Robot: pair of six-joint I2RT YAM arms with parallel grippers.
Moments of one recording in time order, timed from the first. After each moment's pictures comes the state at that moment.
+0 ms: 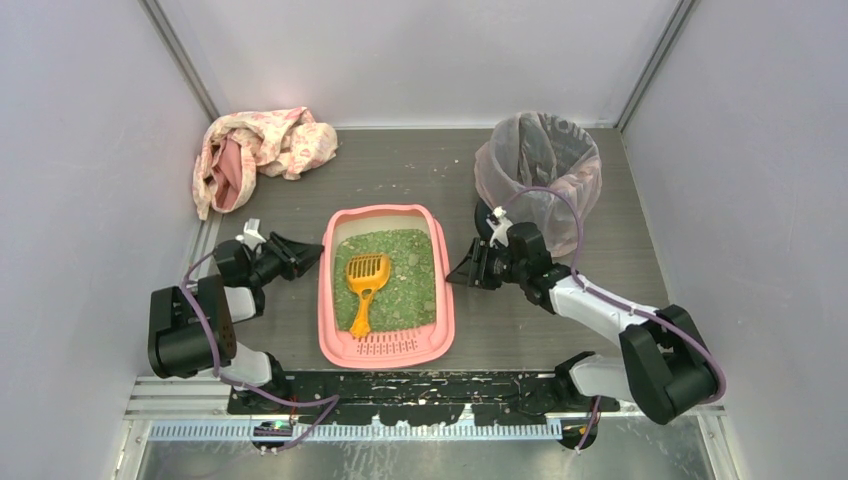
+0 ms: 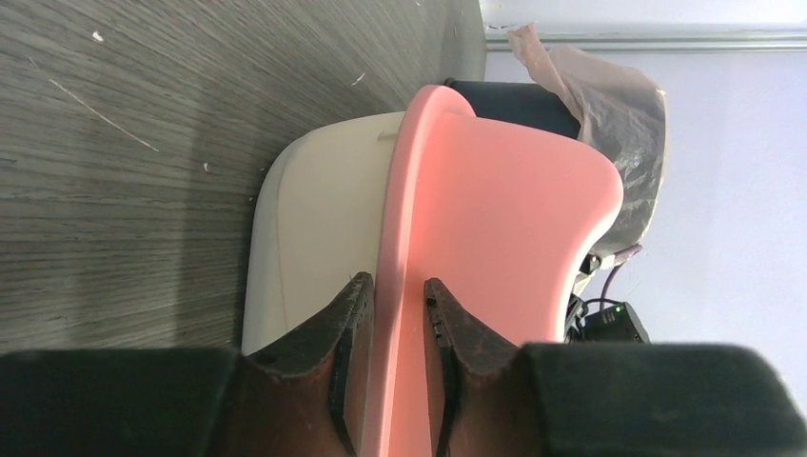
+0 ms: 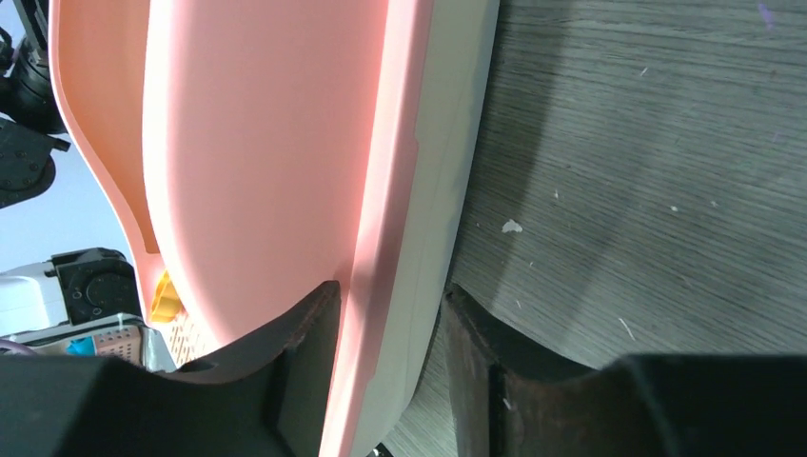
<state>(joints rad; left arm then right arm) 0.29 1.47 0.30 0.77 0.93 -1.07 0.45 1.24 0.51 0.10 -0.49 0.67</state>
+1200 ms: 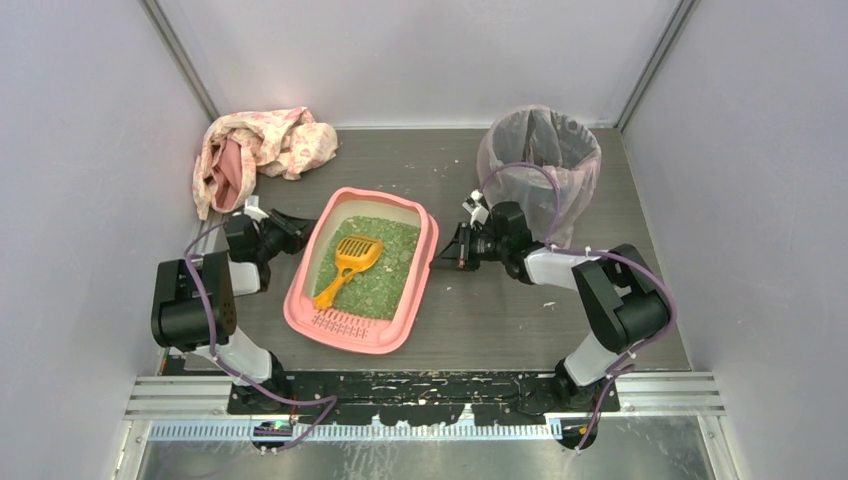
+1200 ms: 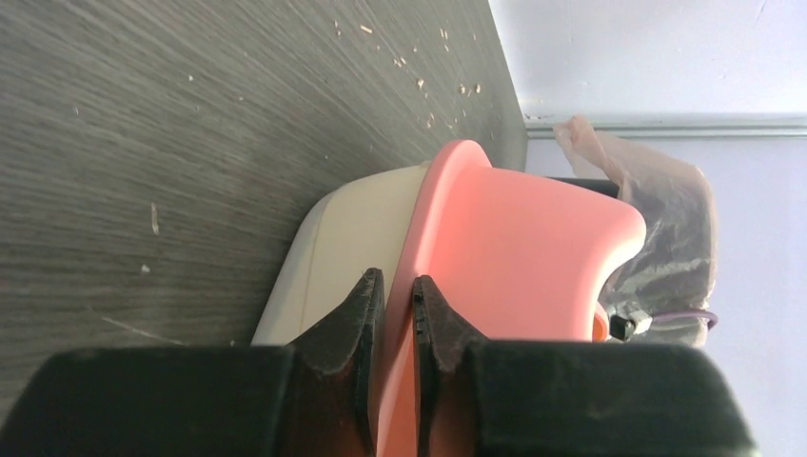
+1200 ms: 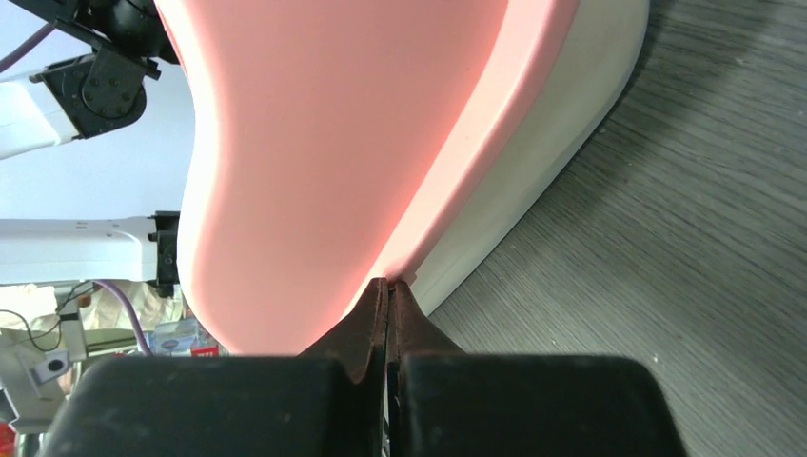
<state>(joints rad) 0.18 1.61 0.49 0.74 0.68 -1.05 0.43 1.61 0.67 0.40 -0.76 0.74</state>
